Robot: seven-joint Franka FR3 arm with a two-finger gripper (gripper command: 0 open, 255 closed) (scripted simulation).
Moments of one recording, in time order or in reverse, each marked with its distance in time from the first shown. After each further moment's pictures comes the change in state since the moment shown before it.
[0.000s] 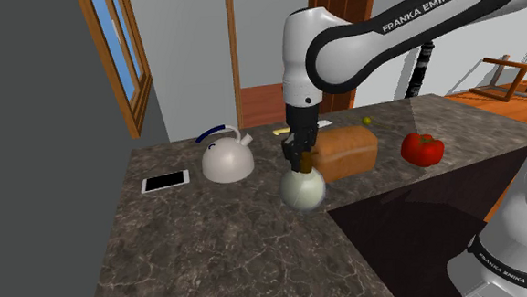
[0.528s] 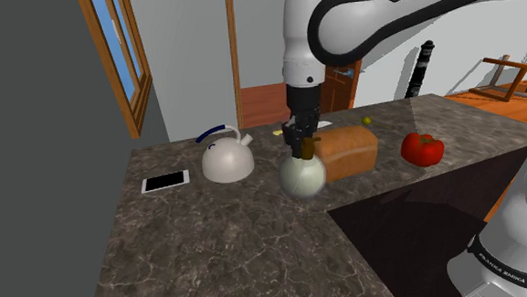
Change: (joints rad) arm -0.002 -0.038 -0.008 0.074 0.006 -0.111 -0.003
